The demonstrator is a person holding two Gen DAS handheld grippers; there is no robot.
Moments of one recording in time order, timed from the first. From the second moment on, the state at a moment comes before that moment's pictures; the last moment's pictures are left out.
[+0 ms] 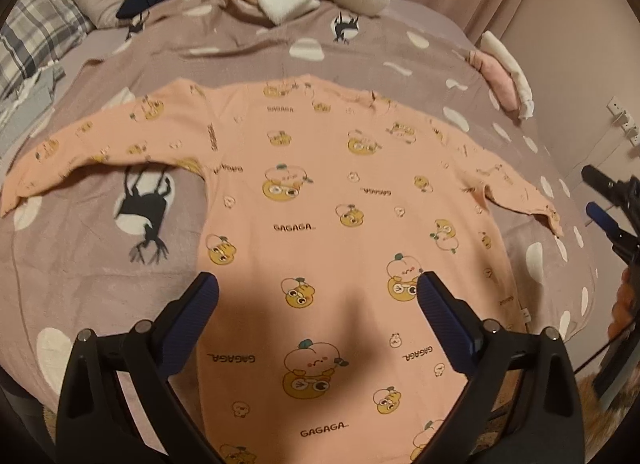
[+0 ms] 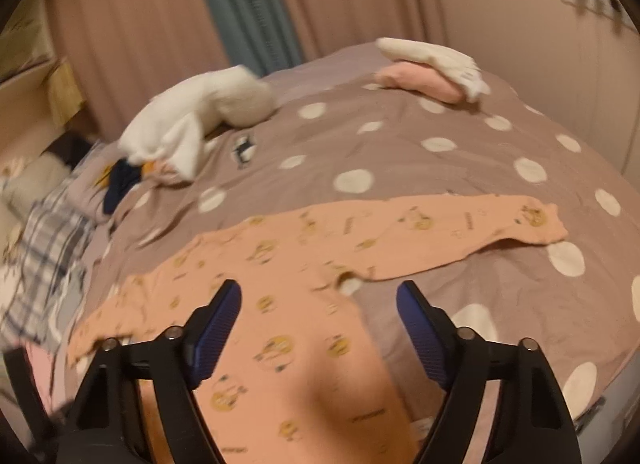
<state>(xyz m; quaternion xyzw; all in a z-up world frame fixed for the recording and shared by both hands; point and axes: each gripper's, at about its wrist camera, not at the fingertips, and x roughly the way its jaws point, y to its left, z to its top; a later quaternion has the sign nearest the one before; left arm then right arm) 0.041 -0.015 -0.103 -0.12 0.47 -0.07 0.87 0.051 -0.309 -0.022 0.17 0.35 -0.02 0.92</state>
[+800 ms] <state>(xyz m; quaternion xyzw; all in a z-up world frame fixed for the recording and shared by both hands) 0.069 -0.017 -0.149 -0.14 0.53 -0.06 0.83 0.083 -0.553 -0.118 0.37 0.40 -0.26 0.80</state>
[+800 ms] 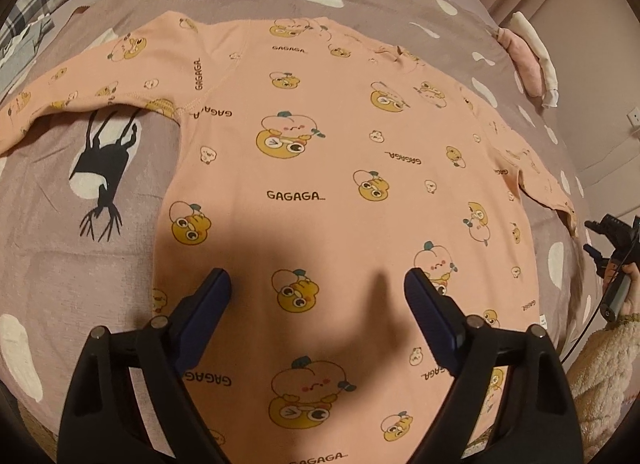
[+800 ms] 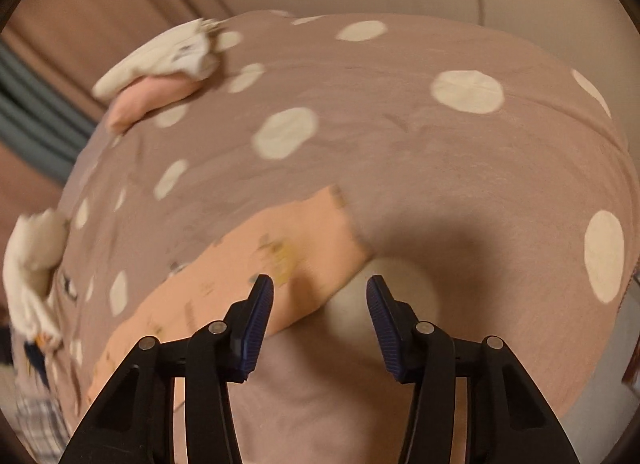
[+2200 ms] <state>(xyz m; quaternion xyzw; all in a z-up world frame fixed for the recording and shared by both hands) 0.055 0.035 -0.088 -0.18 0.45 0.01 0.88 0.160 -0.331 0.051 0.16 0.28 0.04 0.94</state>
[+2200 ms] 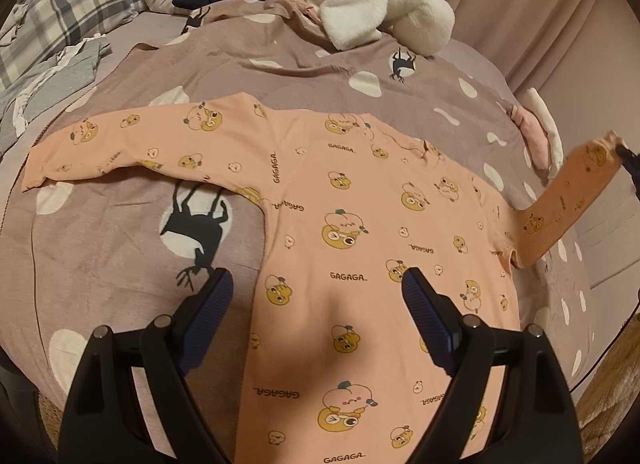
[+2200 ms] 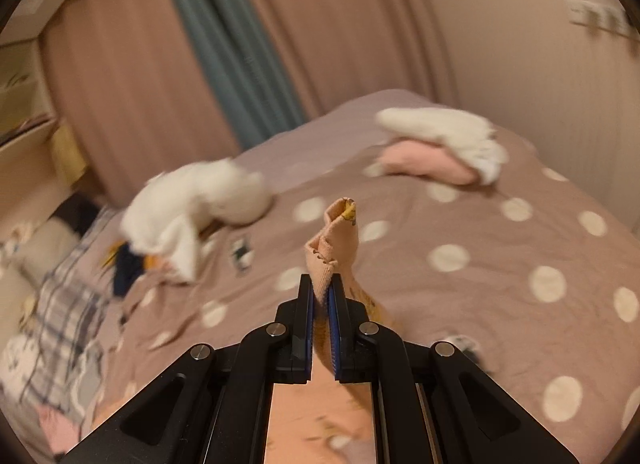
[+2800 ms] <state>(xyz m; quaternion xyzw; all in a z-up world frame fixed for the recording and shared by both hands) 0.055 0.050 -0.089 -0.19 0.44 0.01 0.88 0.149 -0.164 -0.046 0.06 0.43 0.21 0.88</state>
